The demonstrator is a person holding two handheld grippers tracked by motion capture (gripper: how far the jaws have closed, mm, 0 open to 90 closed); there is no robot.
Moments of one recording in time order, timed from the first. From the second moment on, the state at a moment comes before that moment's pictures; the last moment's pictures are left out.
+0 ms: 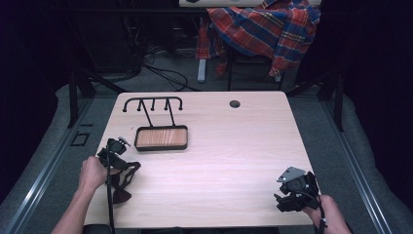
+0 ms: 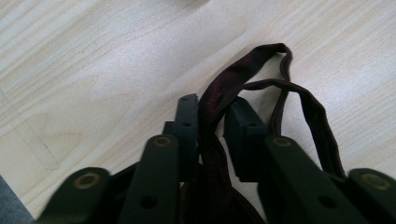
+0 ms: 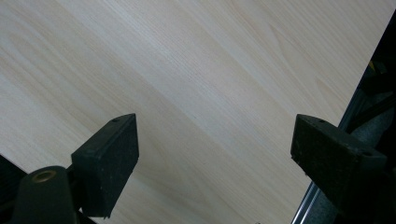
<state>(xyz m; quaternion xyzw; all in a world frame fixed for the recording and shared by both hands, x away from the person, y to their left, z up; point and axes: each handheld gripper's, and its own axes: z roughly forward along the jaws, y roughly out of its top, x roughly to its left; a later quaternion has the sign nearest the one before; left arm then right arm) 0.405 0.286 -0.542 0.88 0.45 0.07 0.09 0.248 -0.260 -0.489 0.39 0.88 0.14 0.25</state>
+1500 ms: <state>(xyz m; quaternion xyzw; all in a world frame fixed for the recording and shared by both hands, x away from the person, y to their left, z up) 0.367 0.302 -0.478 0.84 0.48 0.17 0.18 0.248 -0.260 -0.490 0.39 0.88 0.14 0.25</state>
